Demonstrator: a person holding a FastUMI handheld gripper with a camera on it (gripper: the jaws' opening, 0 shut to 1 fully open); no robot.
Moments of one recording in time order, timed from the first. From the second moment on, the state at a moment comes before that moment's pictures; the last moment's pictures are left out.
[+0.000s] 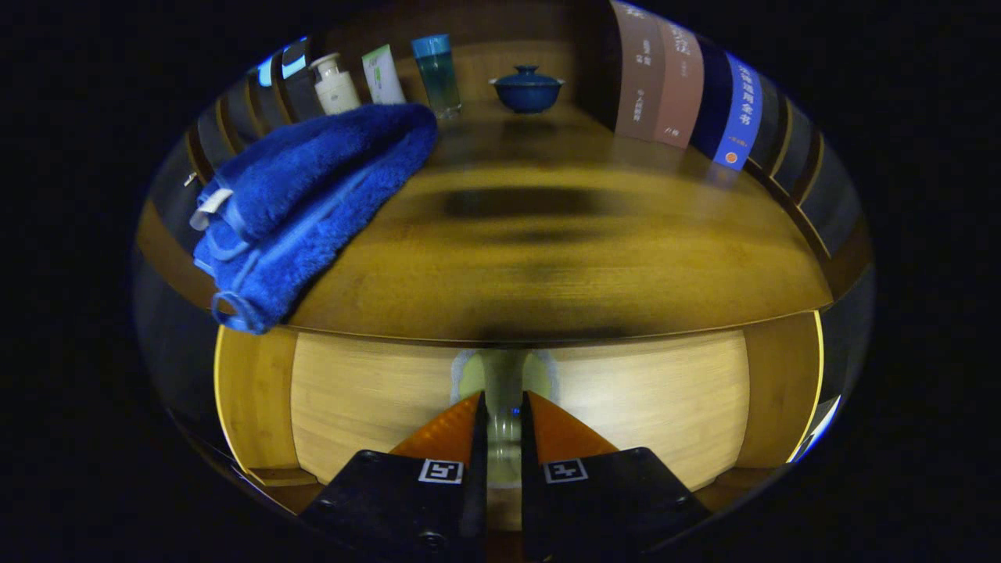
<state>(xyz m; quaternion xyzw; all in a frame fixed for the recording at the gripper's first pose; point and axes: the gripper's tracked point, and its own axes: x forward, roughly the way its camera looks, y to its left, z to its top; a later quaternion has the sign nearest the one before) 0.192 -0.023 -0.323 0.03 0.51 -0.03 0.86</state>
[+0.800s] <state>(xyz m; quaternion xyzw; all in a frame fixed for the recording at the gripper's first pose) 0.237 -0.036 -0.164 0.06 0.34 -0.03 0.94</state>
